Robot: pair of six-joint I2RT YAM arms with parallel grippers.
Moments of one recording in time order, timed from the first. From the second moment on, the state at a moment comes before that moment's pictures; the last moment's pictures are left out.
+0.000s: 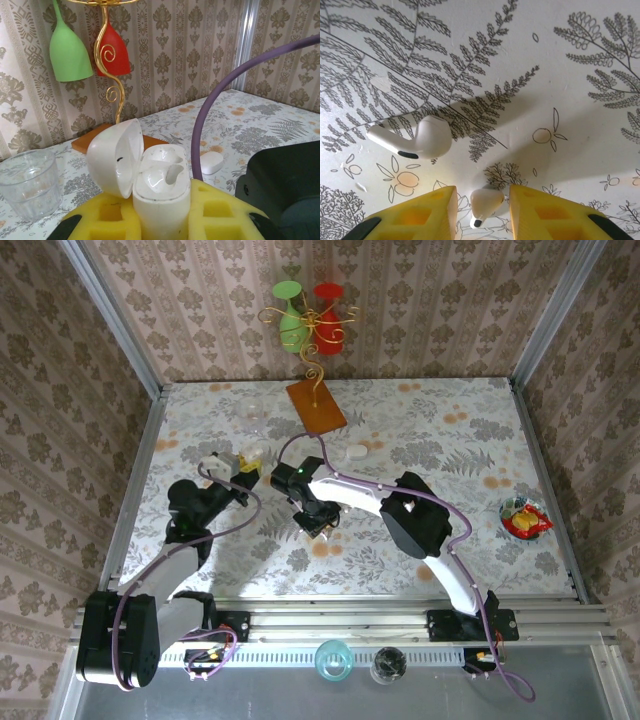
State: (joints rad) left arm -0.17 1.05 0.31 0.76 0.58 0.00; right arm 0.90 2.26 1.83 -1.18 0.04 0.25
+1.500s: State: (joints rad) left arm -0.44 1.19 0.30 0.79 0.57 0.17; right arm 0.69 1.57 1.17 -0.48 0.00 0.37
